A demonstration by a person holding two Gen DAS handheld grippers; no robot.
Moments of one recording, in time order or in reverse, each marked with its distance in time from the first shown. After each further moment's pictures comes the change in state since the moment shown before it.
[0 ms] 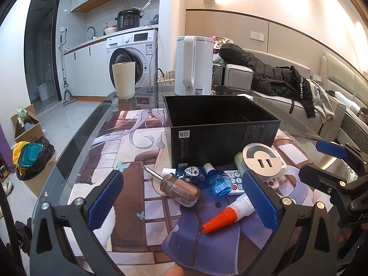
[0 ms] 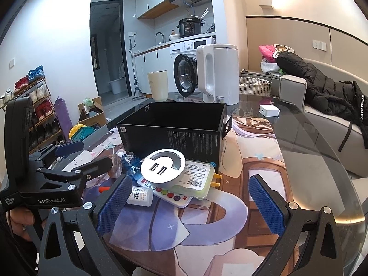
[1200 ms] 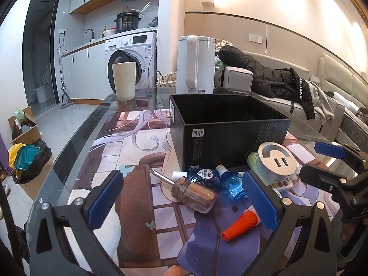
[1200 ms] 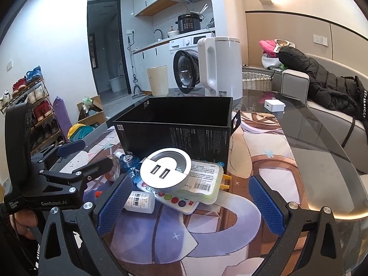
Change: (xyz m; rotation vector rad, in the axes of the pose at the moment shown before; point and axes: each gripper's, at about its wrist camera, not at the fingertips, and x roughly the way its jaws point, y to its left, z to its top) left arm 0.015 0.014 -0.005 0.003 -0.029 -0.016; right arm 0.019 0.004 0.002 0.017 0.022 0.007
